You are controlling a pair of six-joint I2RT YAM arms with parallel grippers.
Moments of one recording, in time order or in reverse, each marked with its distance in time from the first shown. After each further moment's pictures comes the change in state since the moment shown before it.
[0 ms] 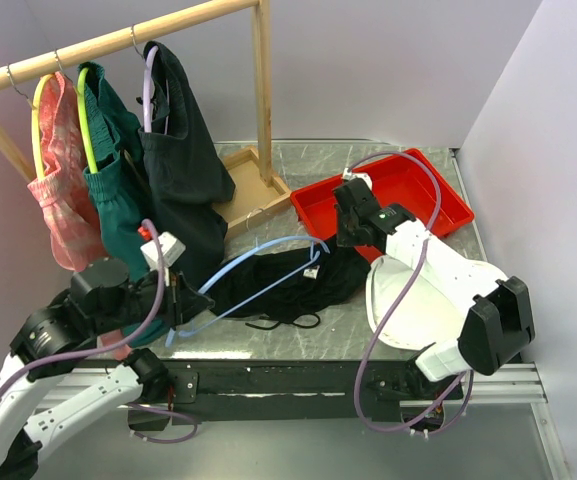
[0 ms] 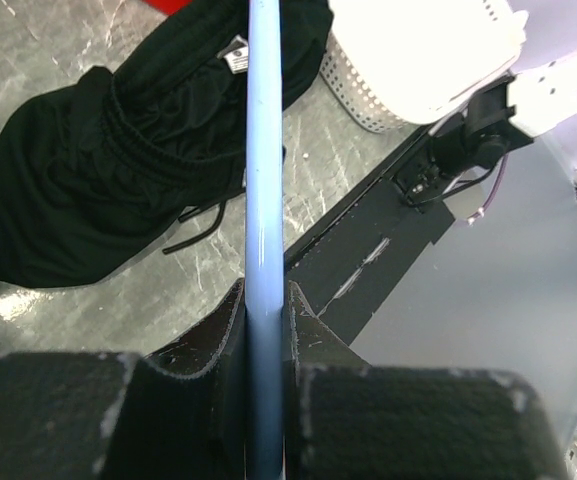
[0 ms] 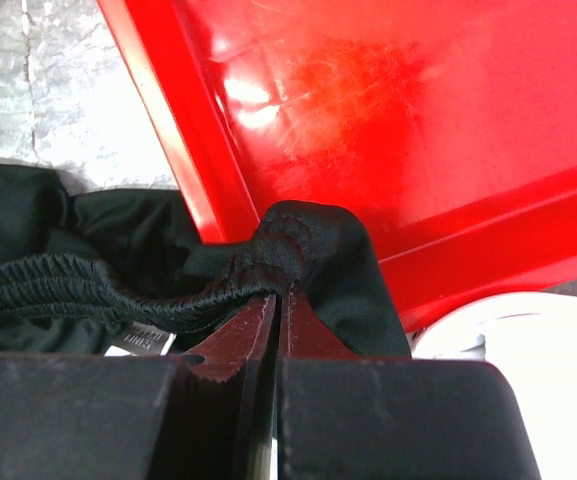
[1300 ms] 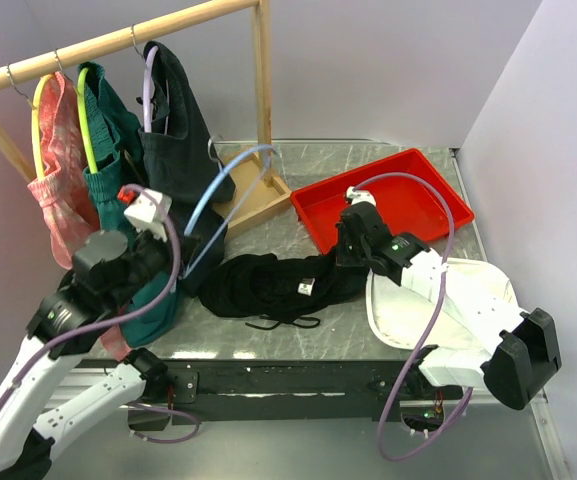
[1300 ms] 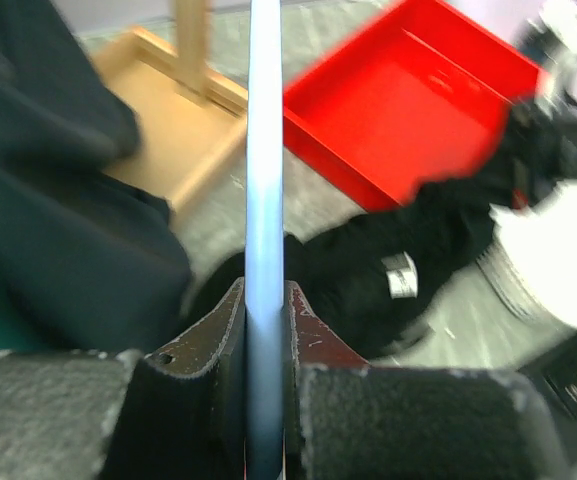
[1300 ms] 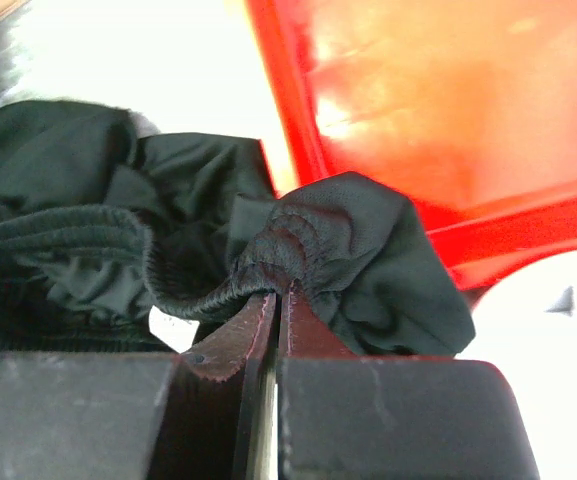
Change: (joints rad) left arm 0.132 0.138 0.047 0.283 -0.335 0.150; right arm 0.075 -0.216 -0.225 0.129 -0.095 0.066
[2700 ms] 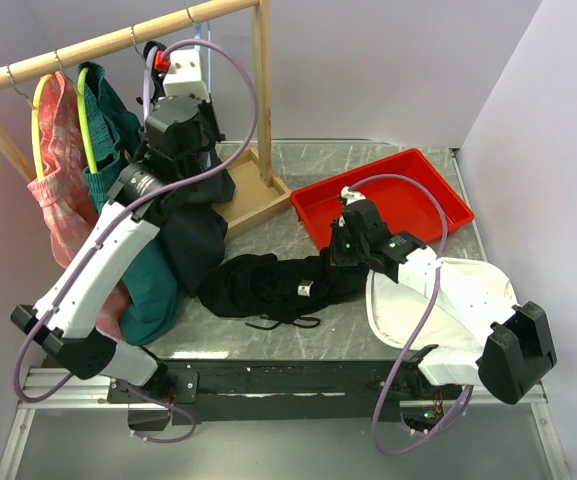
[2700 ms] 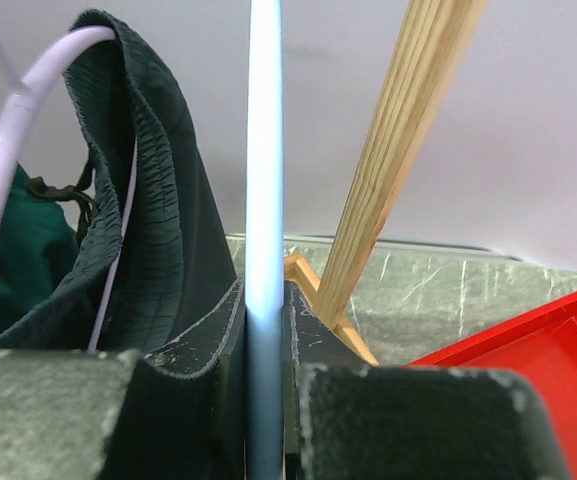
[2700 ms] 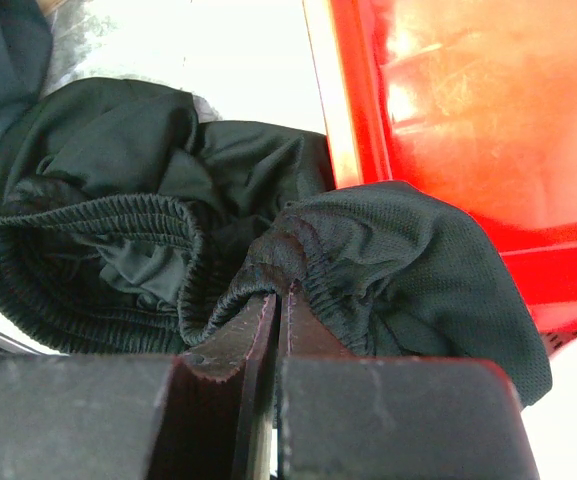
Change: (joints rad) left arm -0.001 0.771 0.735 0.226 -0.527 0.100; right arm -0.035 0.040 -0.018 0.084 -0.169 -0.005
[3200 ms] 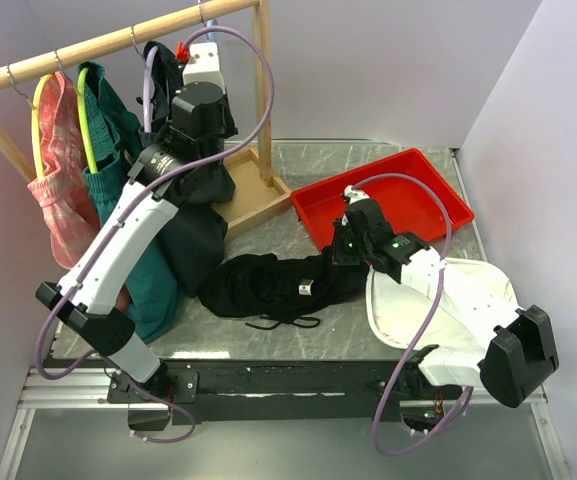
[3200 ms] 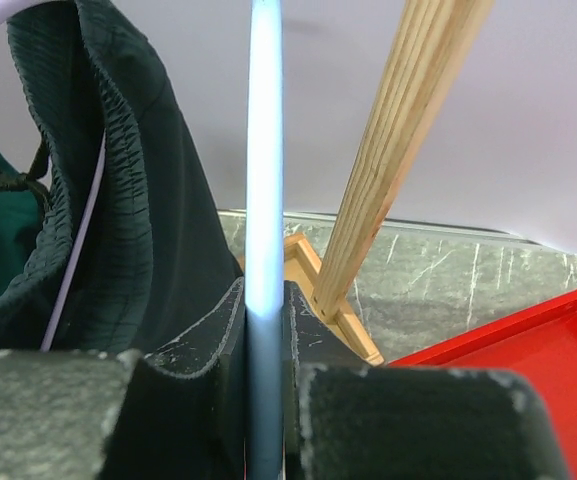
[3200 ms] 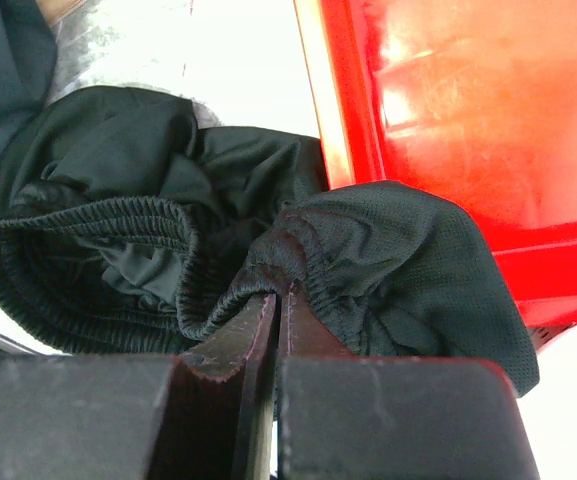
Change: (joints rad) left arm 0.000 0.140 0.157 -0.122 -0.030 -0.063; right arm -0.011 -0.018 0.000 -0.003 0.000 0.000
